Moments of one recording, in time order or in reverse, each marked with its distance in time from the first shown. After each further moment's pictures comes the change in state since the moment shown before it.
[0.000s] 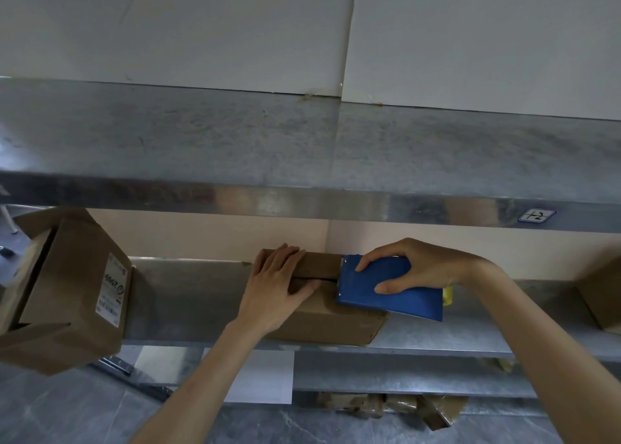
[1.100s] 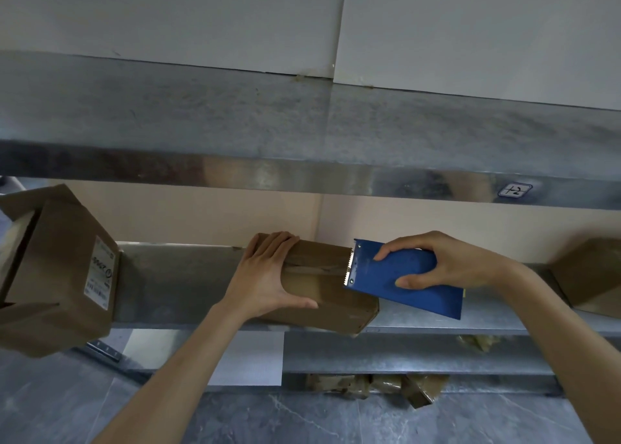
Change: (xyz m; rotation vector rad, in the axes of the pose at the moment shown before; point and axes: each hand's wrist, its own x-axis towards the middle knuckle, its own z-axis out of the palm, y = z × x) left_hand -0.008 -0.003 -0.010 0.023 -0.087 0.105; right_hand -0.058 0.001 0.005 0.048 0.098 -0.060
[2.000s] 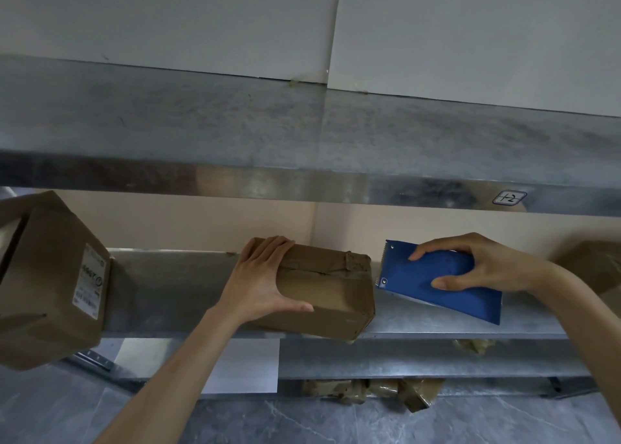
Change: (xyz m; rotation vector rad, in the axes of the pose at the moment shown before) left_hand 0.006 -0.002 0.001 -0.011 -0.016 -0.010; right_hand -0.033 0.024 -0.030 -0.005 0.066 0.053
